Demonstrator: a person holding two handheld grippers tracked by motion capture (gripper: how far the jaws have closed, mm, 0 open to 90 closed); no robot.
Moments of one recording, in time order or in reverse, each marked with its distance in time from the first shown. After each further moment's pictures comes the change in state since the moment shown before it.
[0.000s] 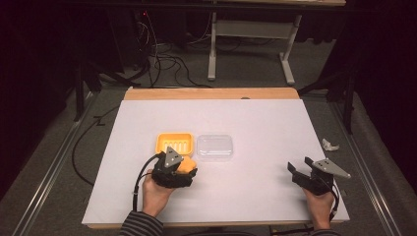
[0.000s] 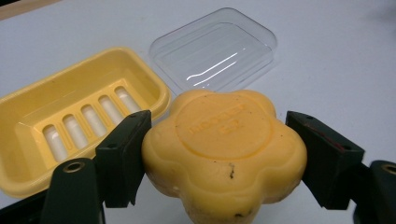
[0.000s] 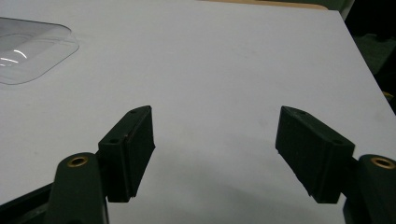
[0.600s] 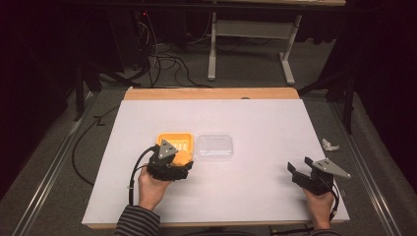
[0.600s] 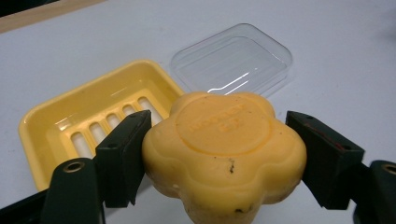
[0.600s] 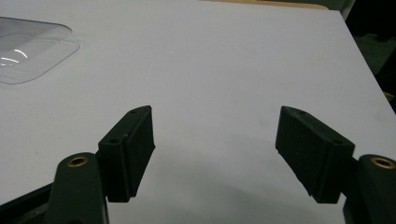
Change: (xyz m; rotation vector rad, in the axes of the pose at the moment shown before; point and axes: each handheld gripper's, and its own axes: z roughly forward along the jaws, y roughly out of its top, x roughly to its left) left arm 0.018 0.012 -0.006 -0.014 0.013 -0.038; right arm 0.000 0.000 0.000 0.000 0.001 0.000
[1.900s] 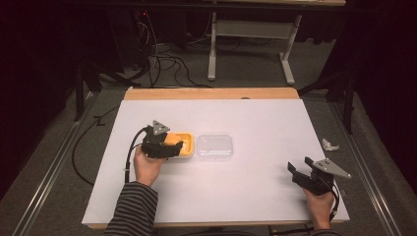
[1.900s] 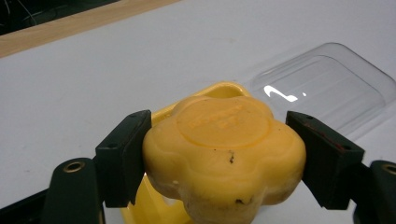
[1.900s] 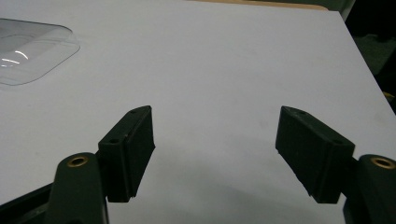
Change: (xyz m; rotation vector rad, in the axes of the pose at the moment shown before) left arm 0.056 0.022 0.029 0.028 0.123 -0.064; right arm 0.000 0.000 0.000 -0.004 0.000 0.002
